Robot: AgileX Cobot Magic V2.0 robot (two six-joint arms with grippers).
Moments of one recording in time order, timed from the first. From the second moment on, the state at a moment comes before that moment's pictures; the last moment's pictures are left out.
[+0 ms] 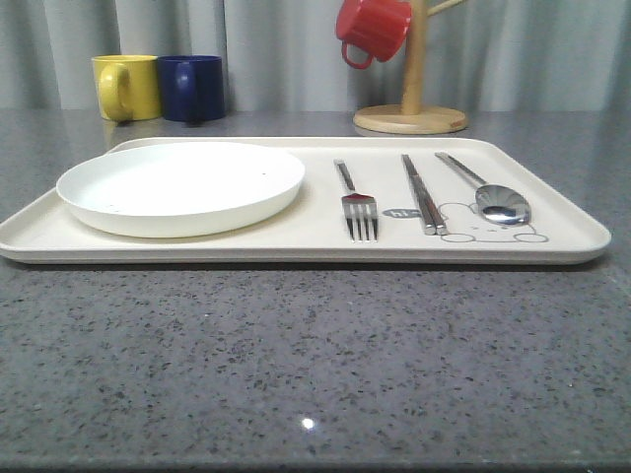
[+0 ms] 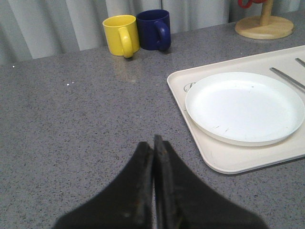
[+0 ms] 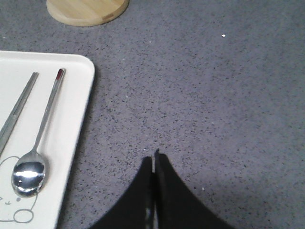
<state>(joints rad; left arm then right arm) -0.15 0.25 -0.60 -0.08 0.71 0.12 -0.01 0.89 -0.78 0.05 0.50 -0.02</state>
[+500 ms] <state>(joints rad) -0.15 0.25 -0.60 -0.08 0.71 0.12 -0.02 0.57 -0.55 0.05 0.36 -0.02</state>
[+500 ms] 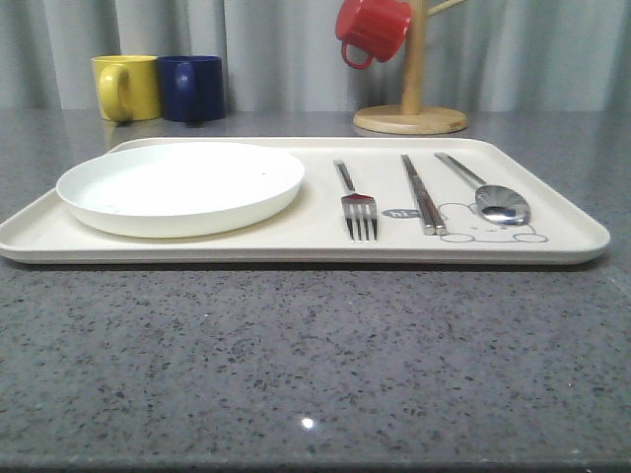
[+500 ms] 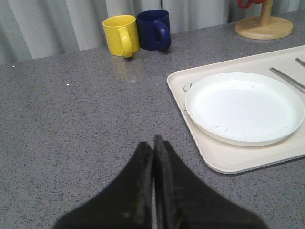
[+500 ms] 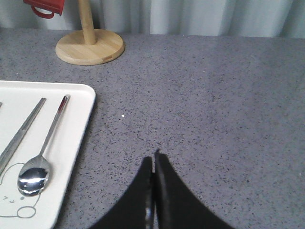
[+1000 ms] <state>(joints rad) -0.15 0.25 -0.60 -0.08 0.71 0.12 -0.02 0.26 -0.40 0.04 0.32 -0.02</state>
